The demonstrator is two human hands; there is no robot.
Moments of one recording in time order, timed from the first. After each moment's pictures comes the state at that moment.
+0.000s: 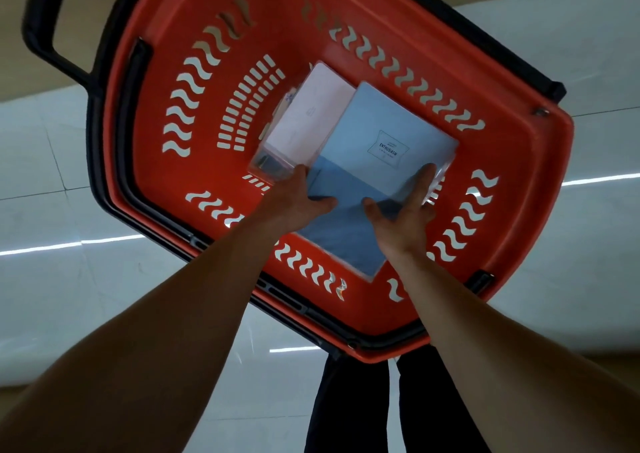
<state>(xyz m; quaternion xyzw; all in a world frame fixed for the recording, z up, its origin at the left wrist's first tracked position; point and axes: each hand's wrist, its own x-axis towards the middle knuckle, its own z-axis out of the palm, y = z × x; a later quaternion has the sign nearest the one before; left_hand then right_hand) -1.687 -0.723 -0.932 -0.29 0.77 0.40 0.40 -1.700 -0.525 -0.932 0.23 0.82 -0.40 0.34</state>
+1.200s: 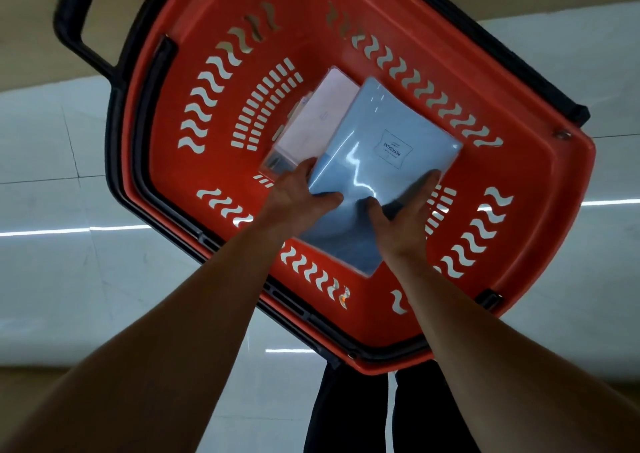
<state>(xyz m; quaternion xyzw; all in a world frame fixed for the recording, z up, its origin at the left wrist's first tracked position) -1.685 -0.725 -0.915 -0.34 0.79 0.41 0.30 -1.699 -0.539 -0.948 0.16 0.80 -0.49 0.31</state>
